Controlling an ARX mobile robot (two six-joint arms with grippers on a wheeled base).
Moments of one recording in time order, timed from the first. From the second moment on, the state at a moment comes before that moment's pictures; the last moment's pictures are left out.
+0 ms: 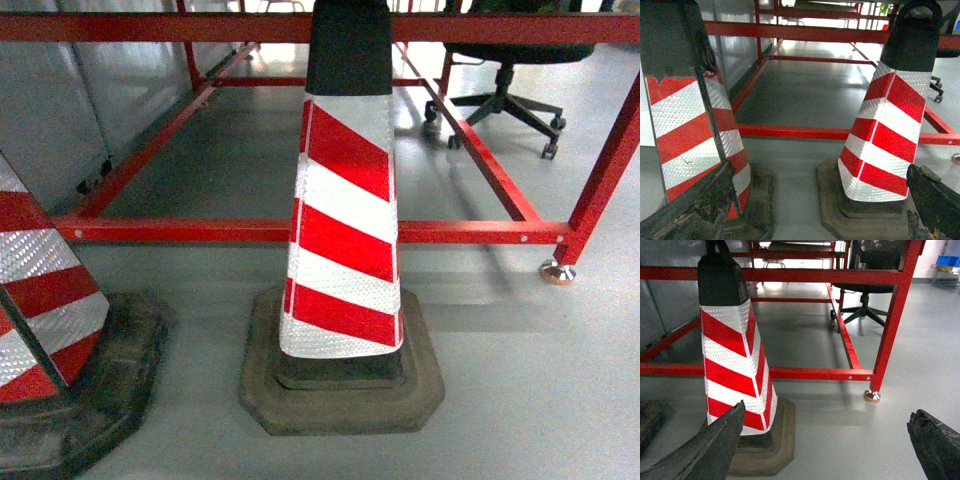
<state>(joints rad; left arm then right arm) 0.00 0.01 0.01 -0.01 0.00 -0.01 0.00 0.01 0.01 -0.01 0.00 0.01</state>
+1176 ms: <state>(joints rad) 0.00 0.01 0.01 0.00 0.00 -0.01 0.00 0.01 0.01 -0.01 0.00 0.01</state>
